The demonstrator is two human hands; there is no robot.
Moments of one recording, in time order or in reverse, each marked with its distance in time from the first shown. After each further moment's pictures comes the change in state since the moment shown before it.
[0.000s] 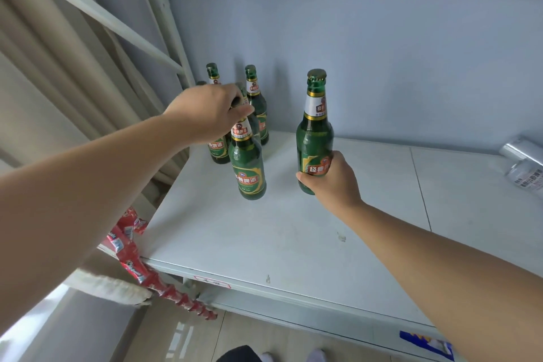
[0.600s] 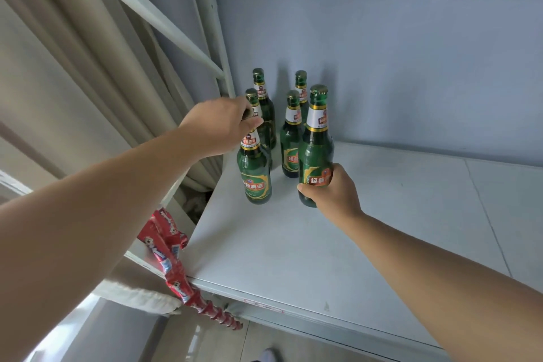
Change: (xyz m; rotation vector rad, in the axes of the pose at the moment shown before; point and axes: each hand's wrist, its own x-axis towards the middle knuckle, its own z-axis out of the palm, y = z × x) left_hand 0.005 -0.111 0.022 0.024 -0.071 -0.061; right_hand 0.015 -0.052 0.113 0.082 -0.072 0.091
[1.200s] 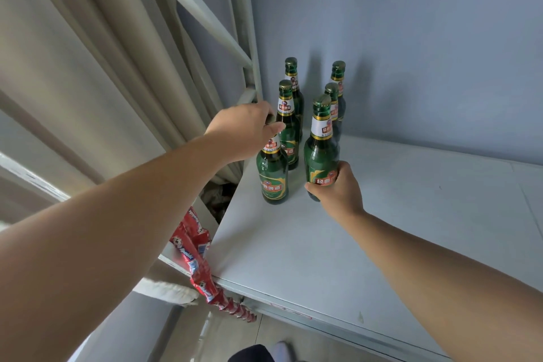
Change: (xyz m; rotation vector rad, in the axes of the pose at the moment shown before) left_hand 0.007 -0.032 0.033 -0.070 -0.049 -0.060; right_hand 0.019 -0.006 0.065 -0.030 0.001 0.023
